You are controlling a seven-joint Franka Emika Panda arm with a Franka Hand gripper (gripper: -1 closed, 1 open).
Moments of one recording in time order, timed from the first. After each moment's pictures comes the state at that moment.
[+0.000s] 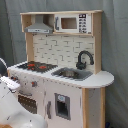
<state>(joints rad) -1.25 -0.63 2.23 -1.92 -1.71 2.17 0.40</state>
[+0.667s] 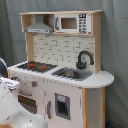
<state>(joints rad) -1.25 -0.64 2.23 -1.92 -1.72 2.17 0.19</state>
